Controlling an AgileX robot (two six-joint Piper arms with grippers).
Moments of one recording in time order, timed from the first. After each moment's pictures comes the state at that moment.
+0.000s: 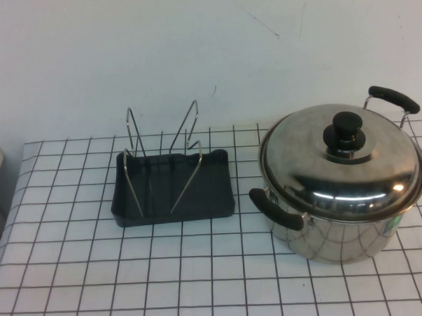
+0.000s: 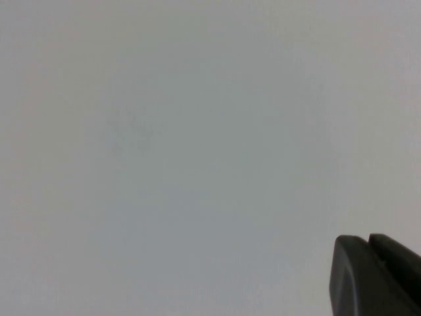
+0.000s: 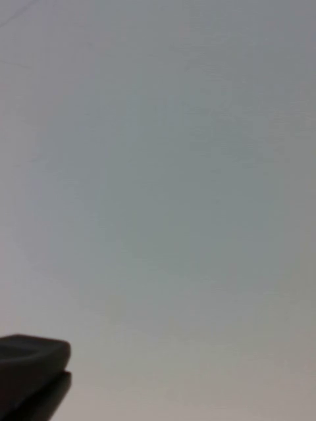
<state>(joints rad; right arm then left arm) -0.03 -0.01 0.03 0.00 -0.43 -0.16 -0.12 -0.01 0.03 -0.15 -0.41 0.04</state>
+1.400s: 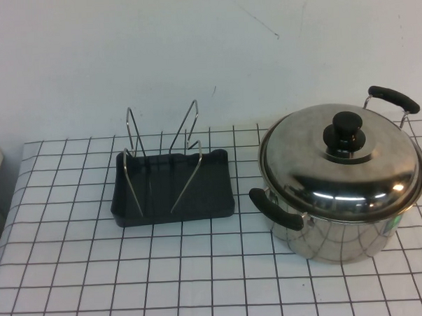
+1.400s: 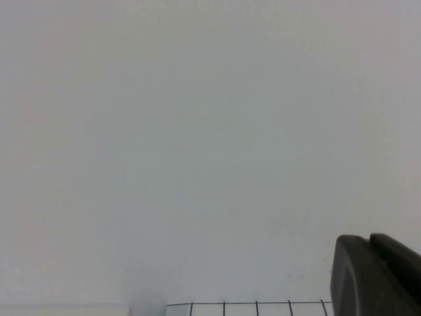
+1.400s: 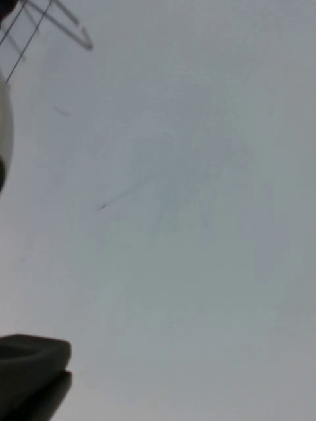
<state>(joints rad) 0.11 0.93 -0.36 -0.33 -0.65 0.00 -0.12 0.32 -0.22 -0.15 -0.16 0.09</state>
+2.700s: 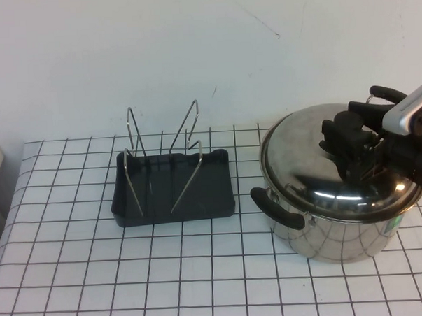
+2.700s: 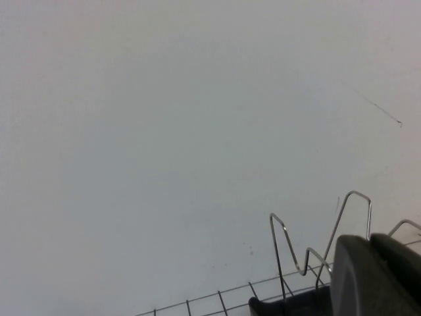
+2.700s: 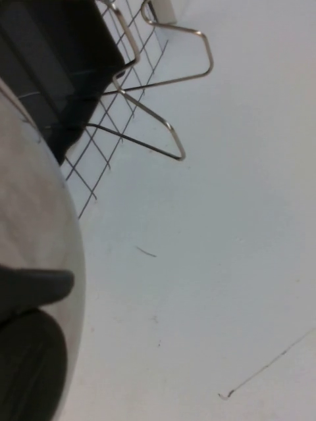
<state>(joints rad) 0.13 1.77 -0.72 -0.61 -0.98 0.27 -0.27 0.32 -0.13 0.22 -0.25 -0.14</state>
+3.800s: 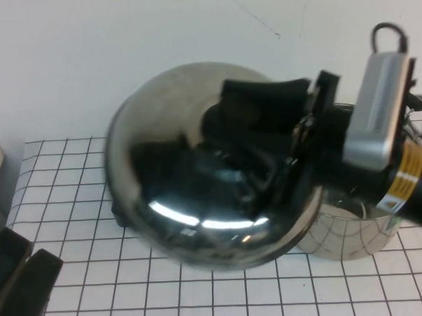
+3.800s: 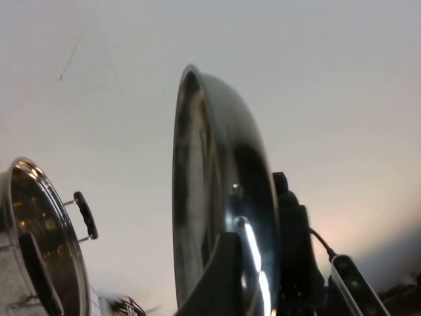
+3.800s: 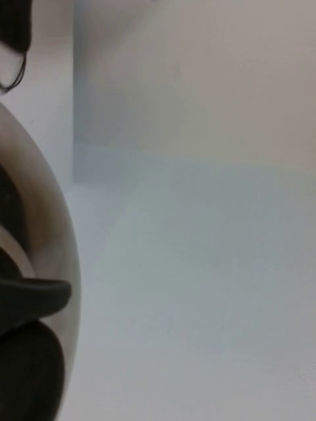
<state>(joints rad) 0.56 1.50 -0.79 -0.69 -1.07 0.40 -0.27 0.34 -0.13 0.78 -0.57 -2.18</state>
